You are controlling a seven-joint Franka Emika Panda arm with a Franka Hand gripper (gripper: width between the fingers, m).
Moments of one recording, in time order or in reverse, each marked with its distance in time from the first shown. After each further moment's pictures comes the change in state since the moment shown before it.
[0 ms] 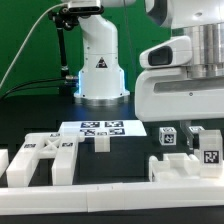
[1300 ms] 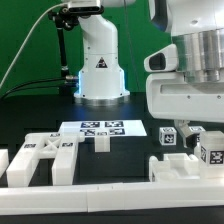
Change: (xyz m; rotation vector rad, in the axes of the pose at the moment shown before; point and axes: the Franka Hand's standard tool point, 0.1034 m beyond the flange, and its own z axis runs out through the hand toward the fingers) arm -0.015 -0.002 0.007 0.059 0.016 0.284
